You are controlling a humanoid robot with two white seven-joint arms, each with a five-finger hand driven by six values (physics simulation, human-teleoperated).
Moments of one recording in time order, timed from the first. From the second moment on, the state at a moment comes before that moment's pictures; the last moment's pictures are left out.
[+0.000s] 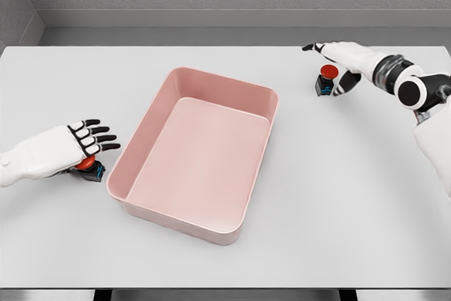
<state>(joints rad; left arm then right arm) -0.25 1.05 -0.60 -1.50 -0.88 -0.61 0.25 -0.69 -0.43 0.38 -1.19 0.69 -0.12 0.61</state>
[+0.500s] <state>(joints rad) -0.25 1.06 -0.61 -1.53 -0.88 -0.61 0.21 -0.69 -0.42 0.41 -1.15 0.69 -0.12 0.61</state>
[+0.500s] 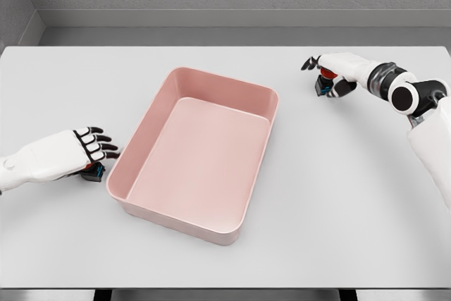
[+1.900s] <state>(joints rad) -0.41 1.04 -0.49 -1.52 -0.85 -0.61 0.21 -0.69 -0.44 0.40 -1.21 0.69 -0.13 0.61</state>
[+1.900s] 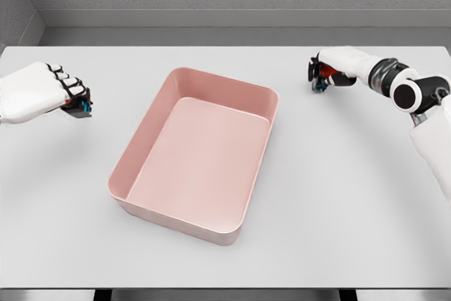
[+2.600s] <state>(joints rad) -0.48 0.81 -0.51 -1.63 -0.81 -0.61 0.20 -0.60 -0.56 0.32 -1.54 0.68 -0.12 0.61</state>
